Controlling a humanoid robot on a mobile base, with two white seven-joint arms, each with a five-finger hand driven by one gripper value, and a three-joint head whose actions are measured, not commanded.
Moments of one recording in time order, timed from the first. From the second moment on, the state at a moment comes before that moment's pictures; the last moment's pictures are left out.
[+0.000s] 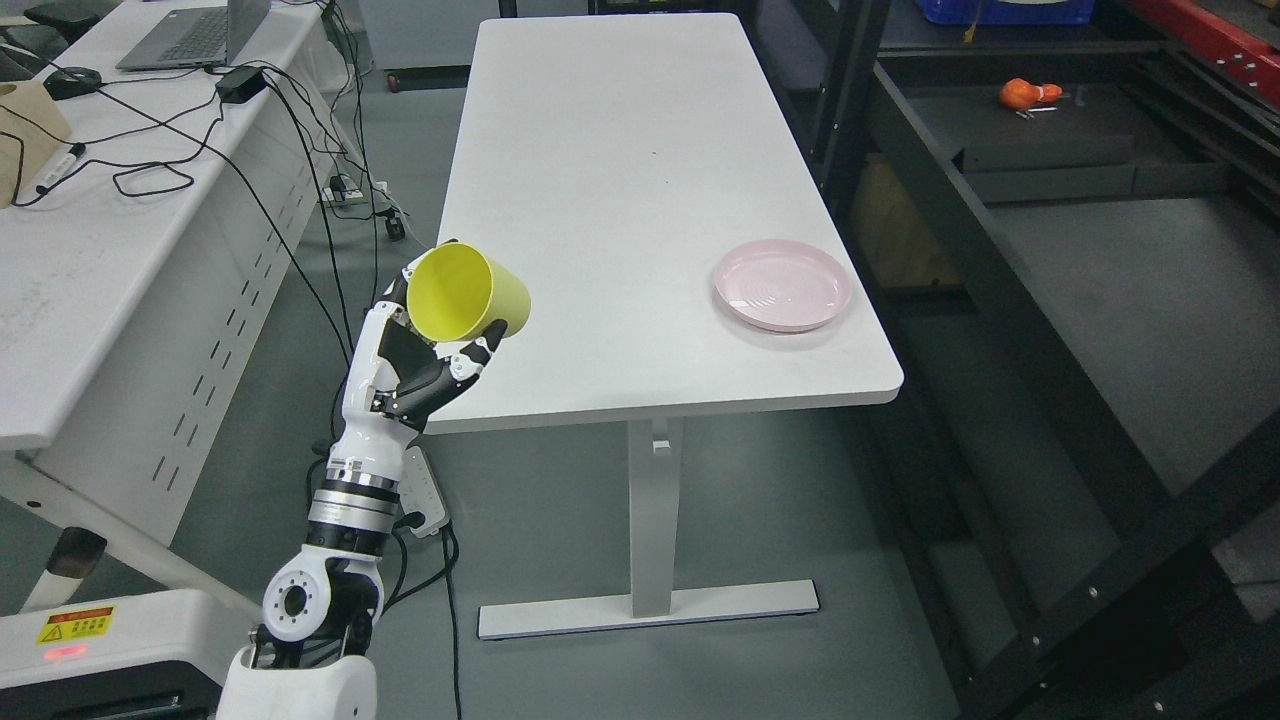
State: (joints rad) left arm -0.31 0.00 0.07 -1.56 0.29 -0.20 -0.22; right arm 0.00 0.00 0.00 -0.24 0.00 0.09 -0.12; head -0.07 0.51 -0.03
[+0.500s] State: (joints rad) left arm -0.30 0.00 0.07 -1.58 0.29 -0.19 -0.21; right arm 0.00 0.00 0.00 -0.24 0.00 0.09 -0.12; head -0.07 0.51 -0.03
